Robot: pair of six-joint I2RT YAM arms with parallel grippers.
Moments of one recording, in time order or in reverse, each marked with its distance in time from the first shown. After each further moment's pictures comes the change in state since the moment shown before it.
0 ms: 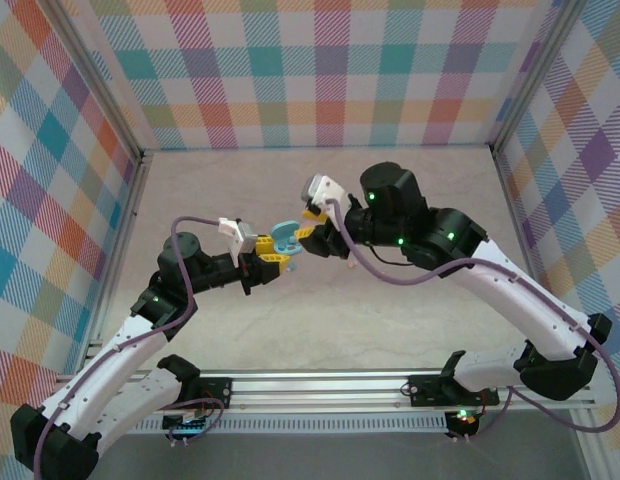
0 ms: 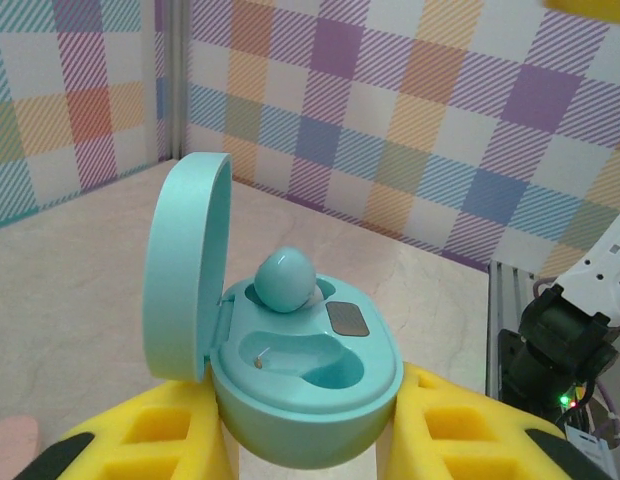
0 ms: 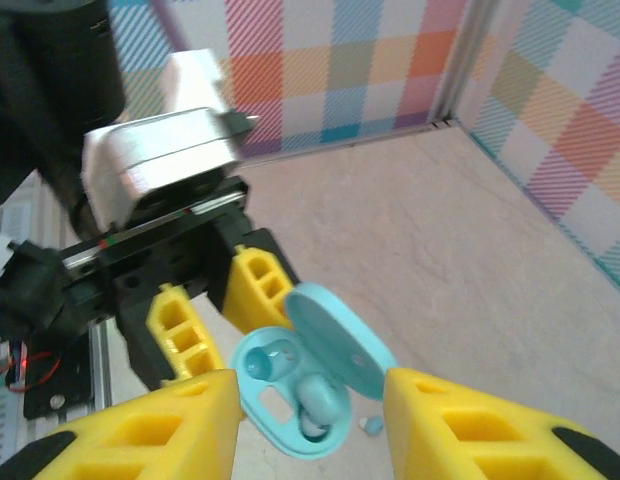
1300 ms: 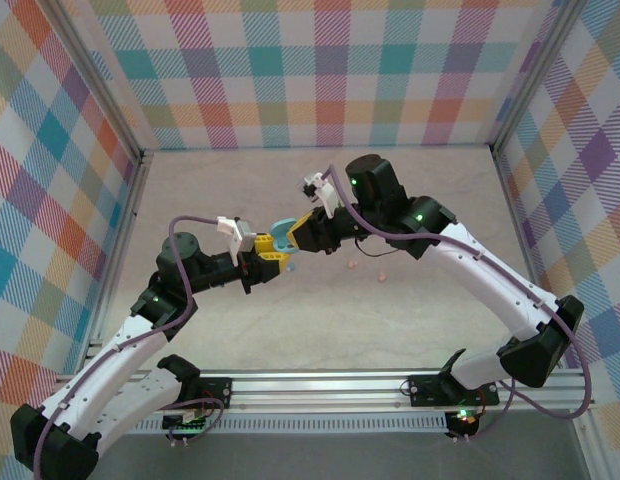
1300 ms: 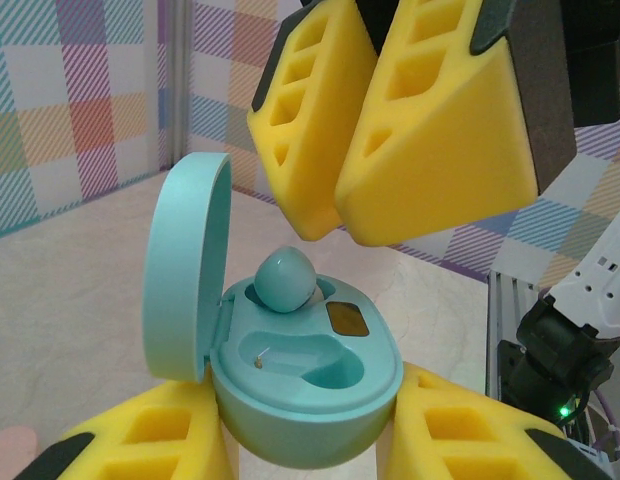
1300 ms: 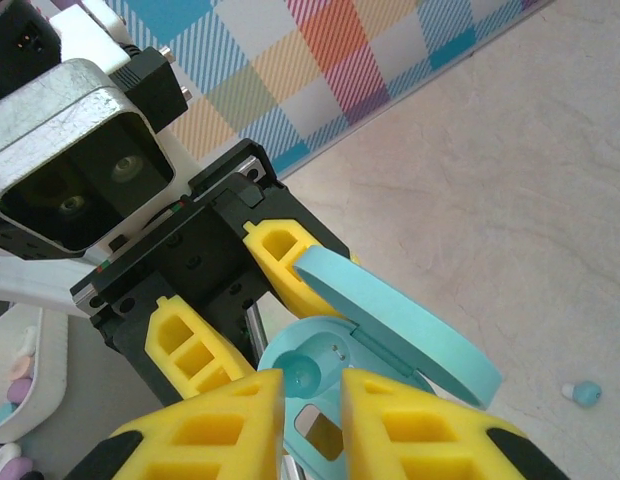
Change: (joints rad) left arm -0.001 0.002 0.000 0.026 -0.002 -0.019; right arm -0.108 0.111 -0.077 0.077 -0.361 0.329
